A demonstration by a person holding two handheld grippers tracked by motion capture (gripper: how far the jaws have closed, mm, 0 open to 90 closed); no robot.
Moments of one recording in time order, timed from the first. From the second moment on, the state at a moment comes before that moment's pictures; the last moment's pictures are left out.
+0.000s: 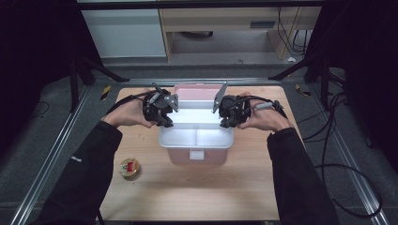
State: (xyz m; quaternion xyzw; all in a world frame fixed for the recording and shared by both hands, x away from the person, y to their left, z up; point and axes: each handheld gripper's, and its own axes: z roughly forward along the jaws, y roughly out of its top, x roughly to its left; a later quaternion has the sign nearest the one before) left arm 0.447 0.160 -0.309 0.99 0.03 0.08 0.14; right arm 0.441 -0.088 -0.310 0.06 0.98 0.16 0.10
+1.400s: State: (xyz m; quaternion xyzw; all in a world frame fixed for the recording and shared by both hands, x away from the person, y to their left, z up) left arm 0.328 0.164 -0.449 0.99 0.04 -0.01 0.12; right arm 0.313 -0.072 -0.452 0.03 0.99 0.14 0.01
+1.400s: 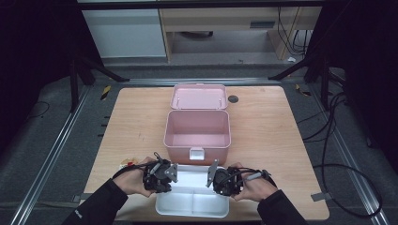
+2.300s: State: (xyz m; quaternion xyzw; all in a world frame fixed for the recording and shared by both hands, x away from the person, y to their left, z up) left arm 0.331 0.199 -0.427 0.96 0.16 0.05 0.22; right arm 0.328 -0.109 -0.445 0.14 0.95 0.25 0.07
